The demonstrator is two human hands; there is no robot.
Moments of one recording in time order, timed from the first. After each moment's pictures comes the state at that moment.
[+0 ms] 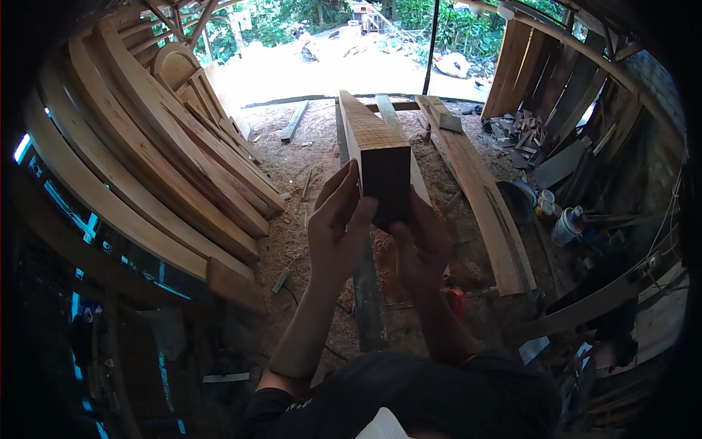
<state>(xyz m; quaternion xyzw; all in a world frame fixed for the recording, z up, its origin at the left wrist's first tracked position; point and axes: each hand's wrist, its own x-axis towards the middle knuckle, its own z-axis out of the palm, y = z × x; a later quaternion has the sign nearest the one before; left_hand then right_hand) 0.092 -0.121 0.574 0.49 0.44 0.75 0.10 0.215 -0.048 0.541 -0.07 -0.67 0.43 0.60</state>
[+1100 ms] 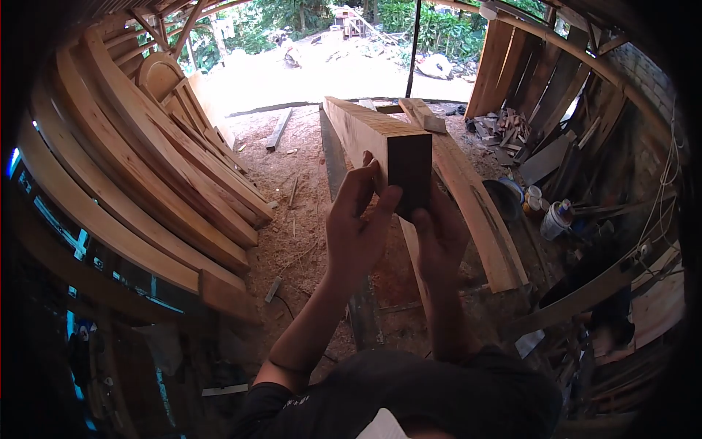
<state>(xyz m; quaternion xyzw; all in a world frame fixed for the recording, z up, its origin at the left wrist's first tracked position) 0.110 -0.092 0.590 0.47 0.43 0.75 0.17 0.230 -0.024 0.560 -0.07 -0.65 0.43 0.62</state>
